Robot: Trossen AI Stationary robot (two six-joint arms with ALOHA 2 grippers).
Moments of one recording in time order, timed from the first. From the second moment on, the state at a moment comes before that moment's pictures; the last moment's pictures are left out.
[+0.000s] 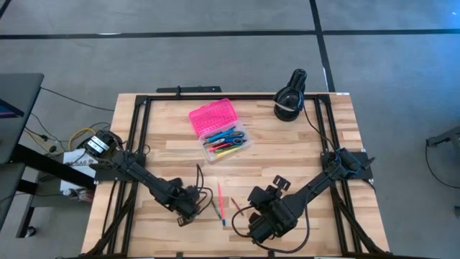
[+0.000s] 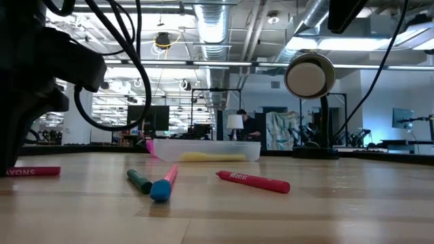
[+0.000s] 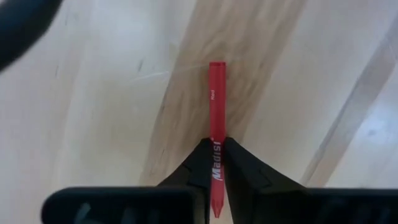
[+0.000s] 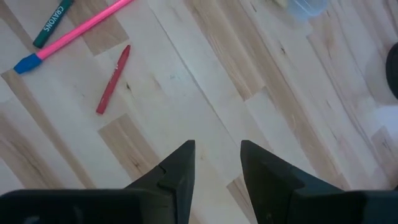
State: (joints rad) left arm -0.57 1.76 0.95 -0.69 -0.03 -0.95; right arm 0.64 2.08 1.96 -1.57 0.44 1.15
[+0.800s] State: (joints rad) left arm -0.39 1.66 0.94 -0.55 -0.08 -0.75; right arm 0.65 2.08 1.96 -1.55 0.44 1.24
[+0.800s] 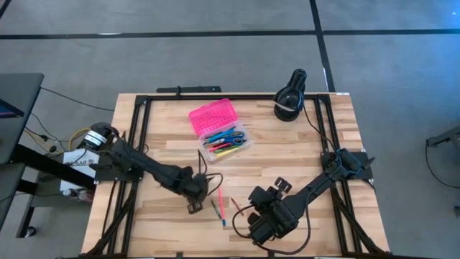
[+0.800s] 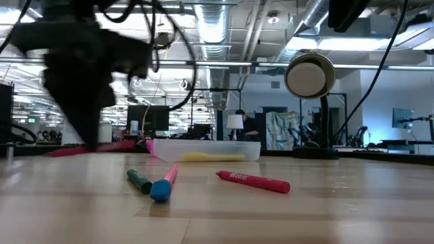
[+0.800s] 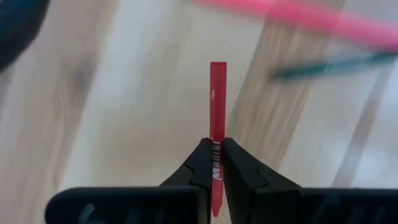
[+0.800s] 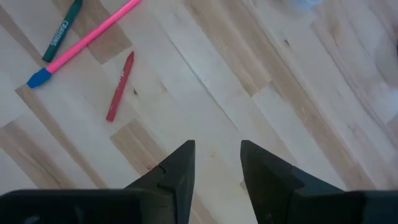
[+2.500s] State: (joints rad) left arm 0.27 1.65 1.14 -0.51 -0.15 0.02; right arm 0.62 2.08 1.96 -1.40 0.39 1.39
